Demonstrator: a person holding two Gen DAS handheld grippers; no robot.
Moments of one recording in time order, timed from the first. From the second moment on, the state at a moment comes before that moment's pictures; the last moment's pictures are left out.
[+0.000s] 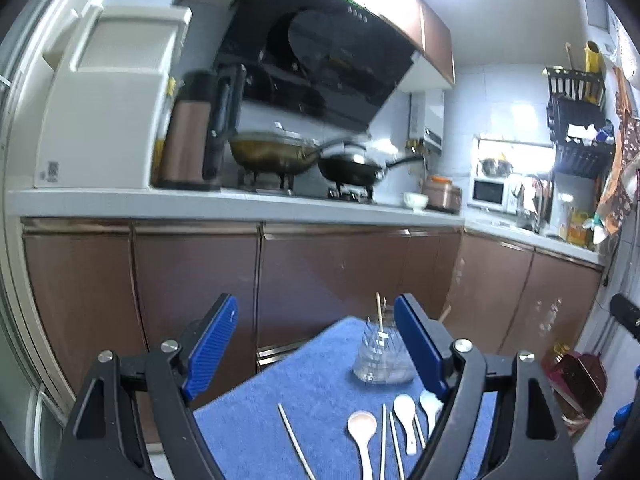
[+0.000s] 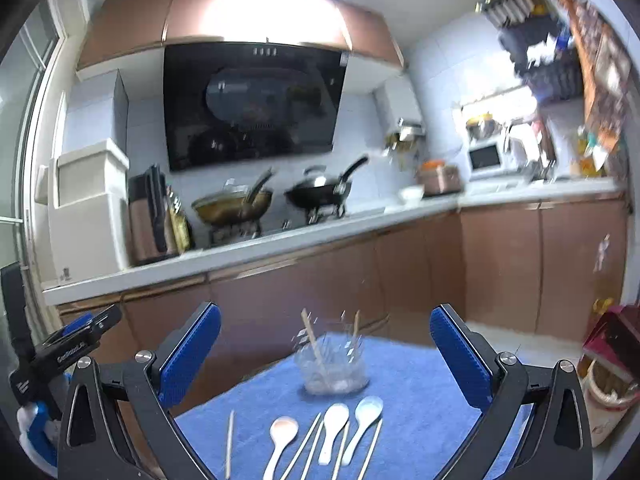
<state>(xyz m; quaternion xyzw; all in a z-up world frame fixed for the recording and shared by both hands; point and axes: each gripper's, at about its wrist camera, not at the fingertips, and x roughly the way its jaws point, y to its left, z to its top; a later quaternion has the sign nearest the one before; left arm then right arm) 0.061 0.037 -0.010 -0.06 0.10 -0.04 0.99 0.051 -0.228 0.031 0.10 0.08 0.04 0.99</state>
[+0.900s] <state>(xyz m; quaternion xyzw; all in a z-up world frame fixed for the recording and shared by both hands) 0.236 -0.050 -0.137 -0.09 0.46 -0.26 0.85 0.155 -0.272 -0.093 0.14 0.32 0.02 0.94</state>
